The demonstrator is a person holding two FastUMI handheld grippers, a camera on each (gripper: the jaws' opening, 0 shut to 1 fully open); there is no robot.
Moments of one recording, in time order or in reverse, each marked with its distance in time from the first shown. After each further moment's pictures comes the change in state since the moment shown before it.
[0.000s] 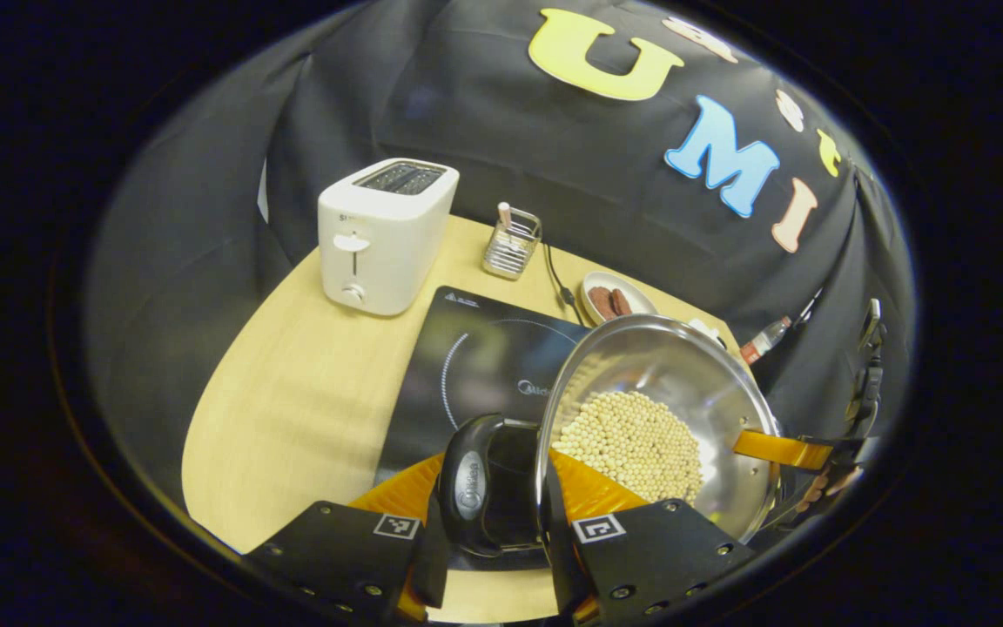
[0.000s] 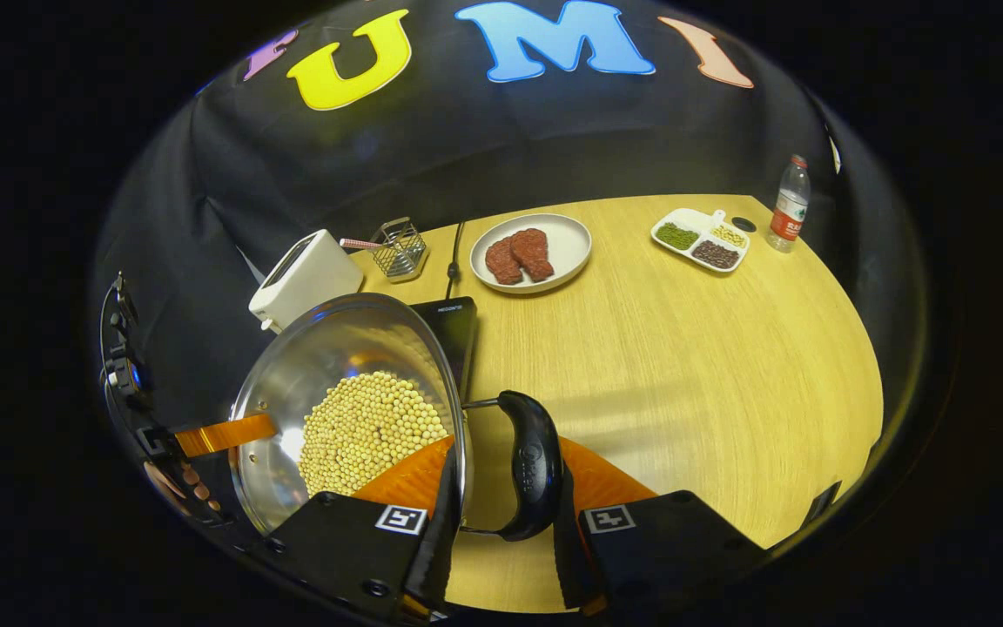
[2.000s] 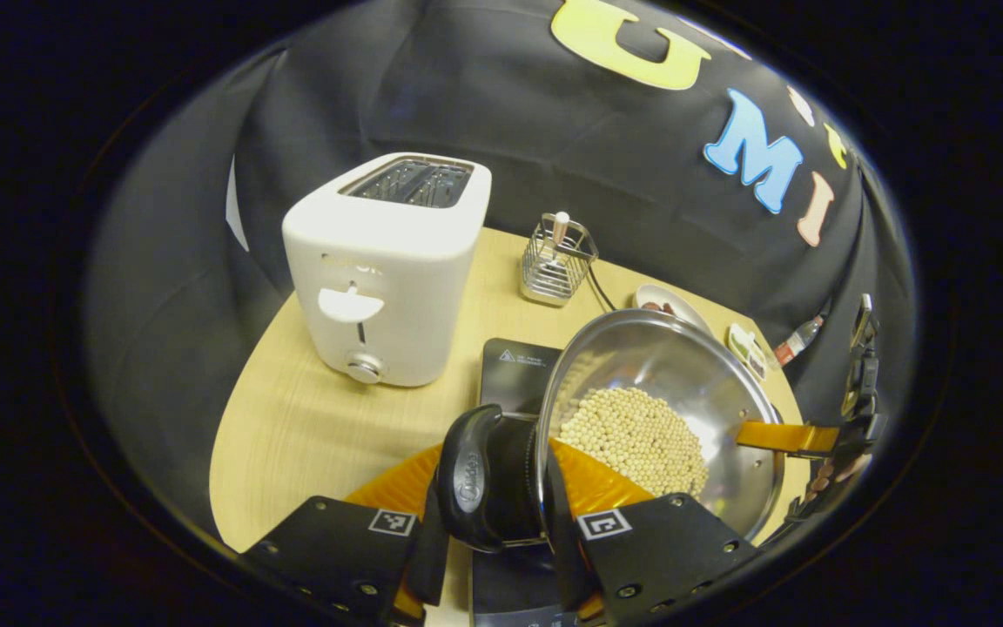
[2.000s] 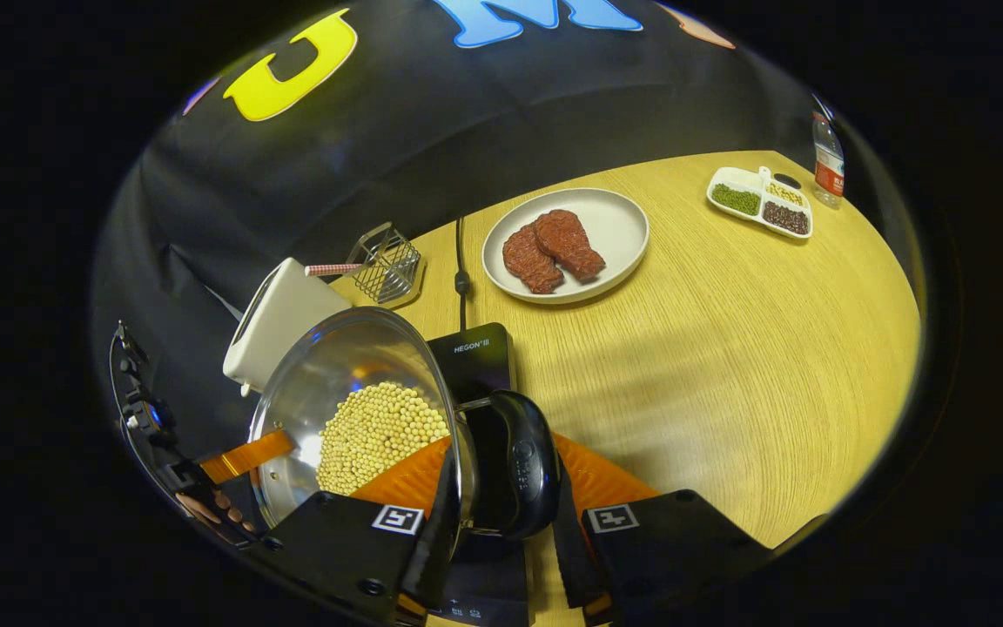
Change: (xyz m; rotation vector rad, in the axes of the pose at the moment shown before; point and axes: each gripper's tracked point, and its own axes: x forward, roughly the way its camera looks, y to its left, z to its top) left arm 0.098 0.069 0.061 0.078 0.012 -0.019; right arm 0.114 0.034 0.037 0.173 0.036 0.049
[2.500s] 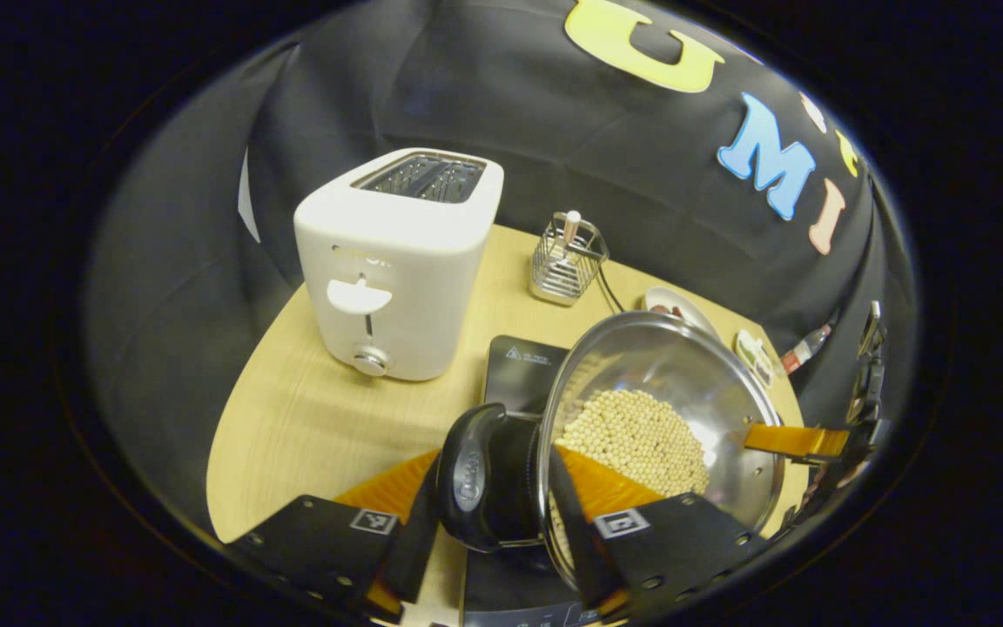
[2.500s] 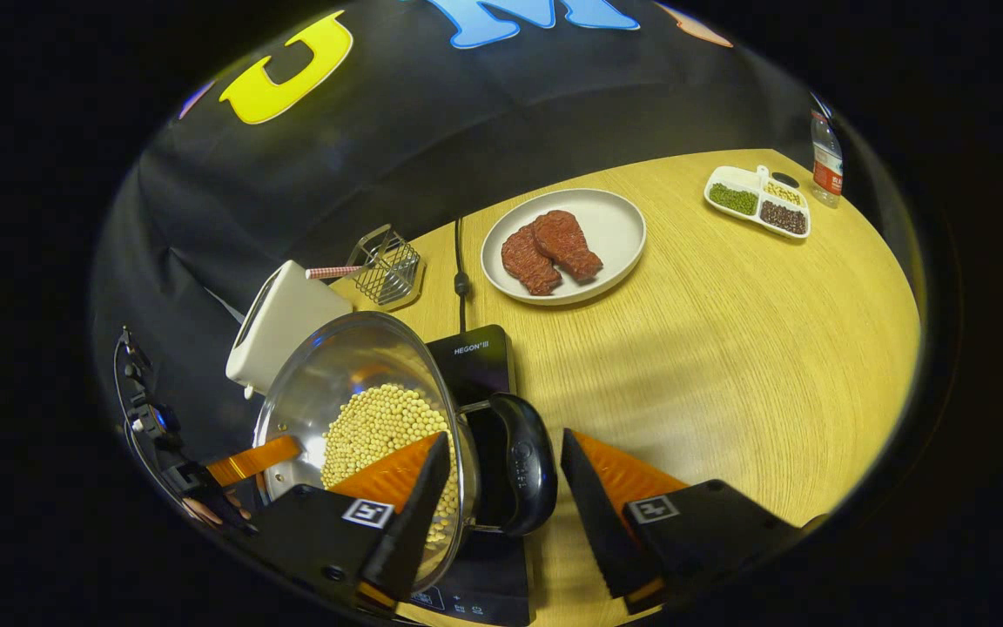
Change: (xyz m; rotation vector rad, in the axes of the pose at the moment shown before) left arm -0.005 0.003 -0.007 -0.018 0.026 0.050; right arm -0.006 -0.005 0.006 0.000 -0.003 -0.008
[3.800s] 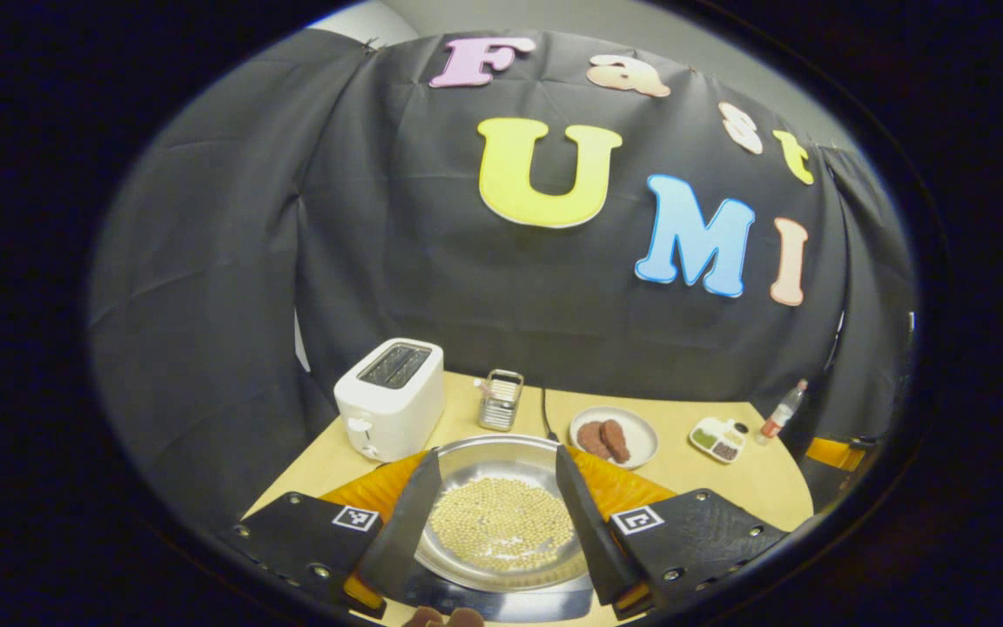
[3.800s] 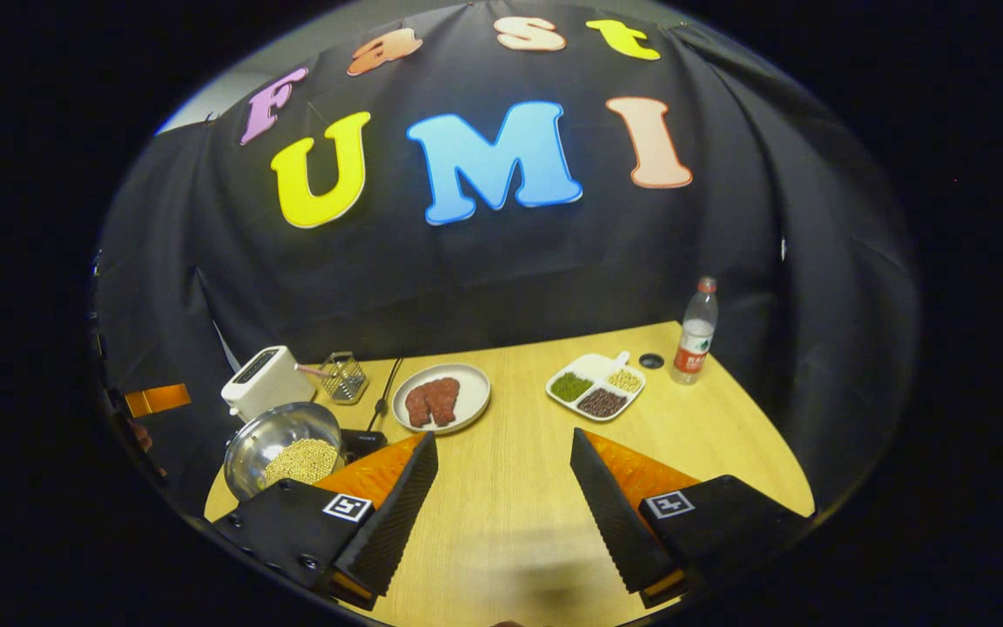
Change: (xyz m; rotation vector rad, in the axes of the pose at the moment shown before) left arm -0.198 -0.188 0.078 0.078 -0.534 0.159; right arm -0.247 -0.160 0.114 -0.241 -0.529 -0.120
